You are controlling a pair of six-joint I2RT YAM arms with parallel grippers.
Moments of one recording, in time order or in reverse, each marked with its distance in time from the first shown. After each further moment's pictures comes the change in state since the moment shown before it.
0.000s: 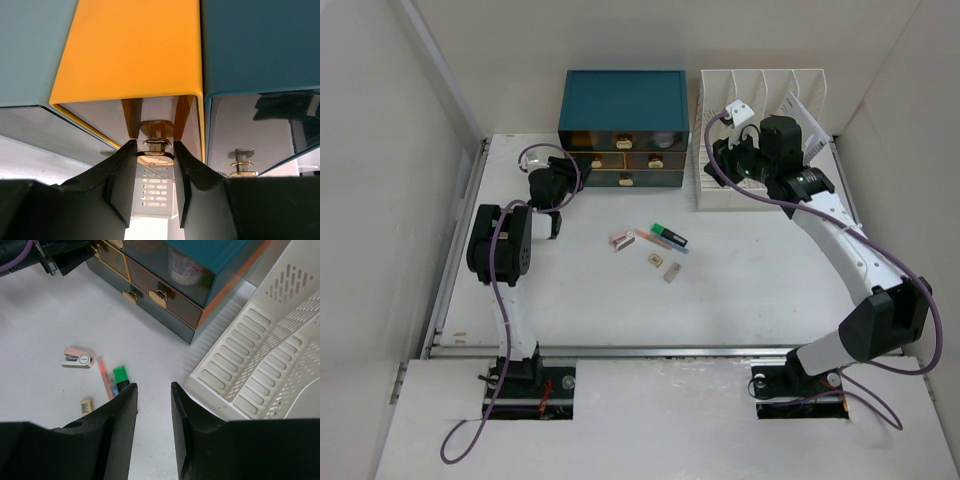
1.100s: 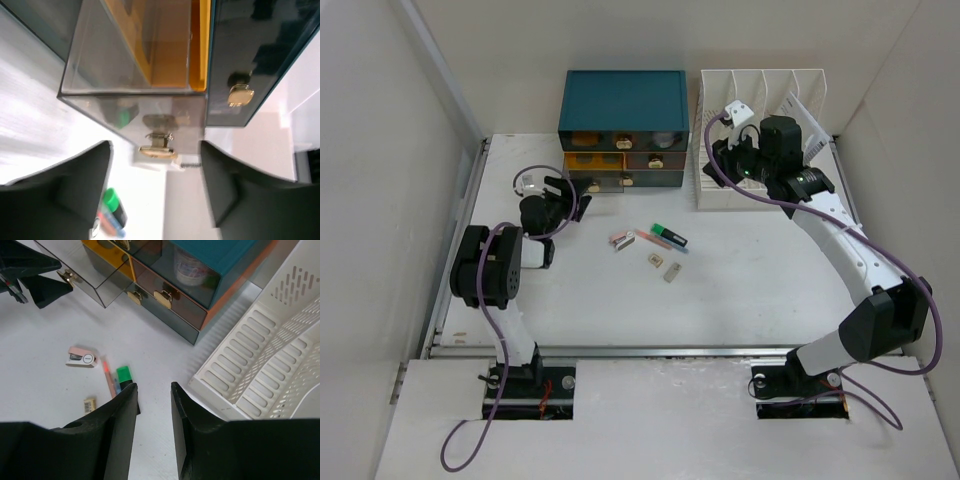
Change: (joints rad) left arm 0.012 -0.227 -0.355 0.096 0.086 -0.007; right arm 0.000 0.000 0.000 0.000 -0.019 0.000
